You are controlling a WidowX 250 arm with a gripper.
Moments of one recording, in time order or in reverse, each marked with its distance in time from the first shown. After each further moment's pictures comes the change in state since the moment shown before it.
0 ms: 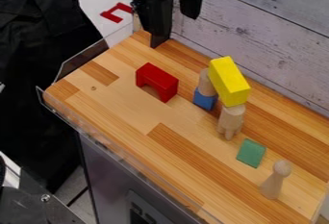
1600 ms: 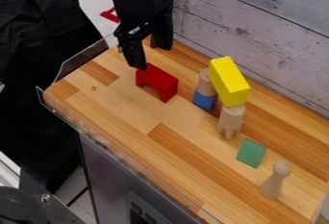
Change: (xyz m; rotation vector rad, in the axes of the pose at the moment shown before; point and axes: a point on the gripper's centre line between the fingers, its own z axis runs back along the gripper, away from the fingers) arm 0.041 0.014 -0.080 0.049 0.108 0.198
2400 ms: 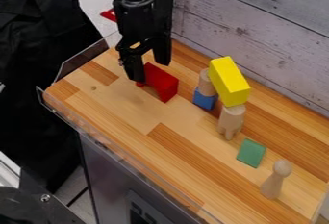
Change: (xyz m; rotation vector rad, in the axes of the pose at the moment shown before) arm 0.007 -0.002 -0.032 0.087 0.013 -0.002
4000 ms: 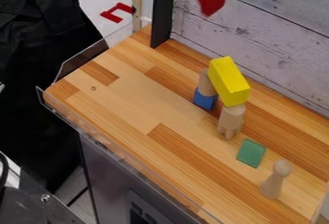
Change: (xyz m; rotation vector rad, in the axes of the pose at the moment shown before) arm -0.078 -0.020 0.149 -0.177 -0.159 -0.156
